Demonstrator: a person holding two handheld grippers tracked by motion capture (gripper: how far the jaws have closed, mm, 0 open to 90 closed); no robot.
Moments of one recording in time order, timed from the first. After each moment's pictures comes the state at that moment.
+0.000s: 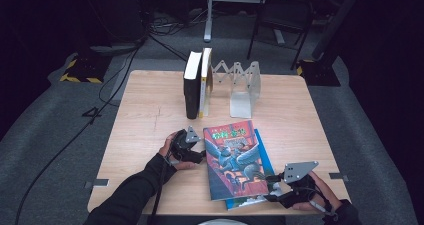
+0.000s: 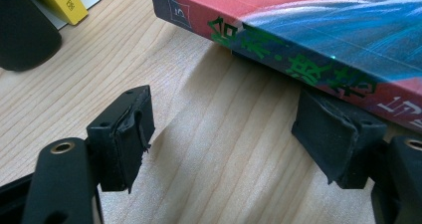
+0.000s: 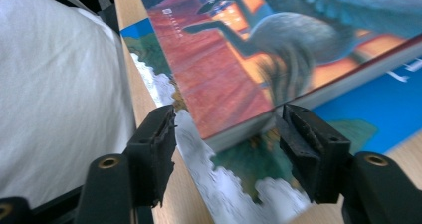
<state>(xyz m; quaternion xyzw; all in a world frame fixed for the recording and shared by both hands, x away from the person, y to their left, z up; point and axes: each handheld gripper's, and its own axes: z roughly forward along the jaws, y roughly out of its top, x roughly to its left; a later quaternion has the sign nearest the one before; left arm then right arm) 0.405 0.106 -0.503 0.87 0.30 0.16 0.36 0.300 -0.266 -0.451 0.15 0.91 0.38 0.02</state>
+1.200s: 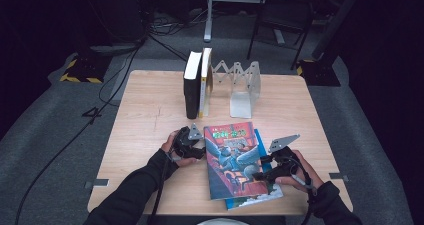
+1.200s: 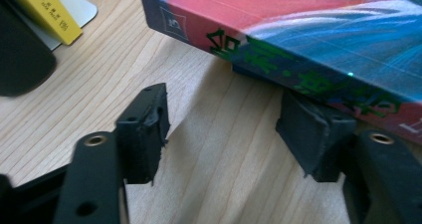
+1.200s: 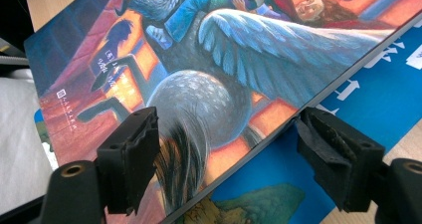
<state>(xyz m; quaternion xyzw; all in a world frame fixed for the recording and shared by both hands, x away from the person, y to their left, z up) 0.416 0.100 -0.500 0.88 0.28 0.15 0.36 0.364 -0.235 -0.455 0.26 0.90 0.35 -0.02</state>
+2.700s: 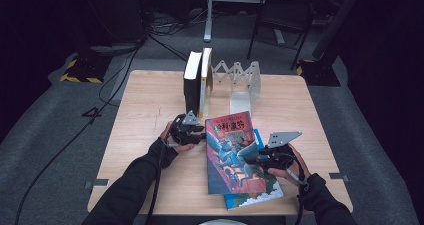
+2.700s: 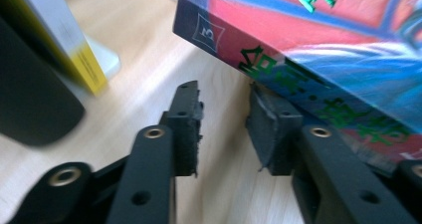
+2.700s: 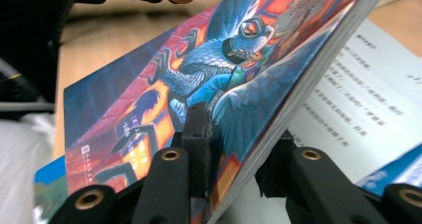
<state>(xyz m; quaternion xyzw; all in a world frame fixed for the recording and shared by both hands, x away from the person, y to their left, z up) 0.451 0.111 -0.467 0.86 0.27 0.10 0.42 0.374 -0.221 -0.442 0.19 0.87 0.46 0.04</state>
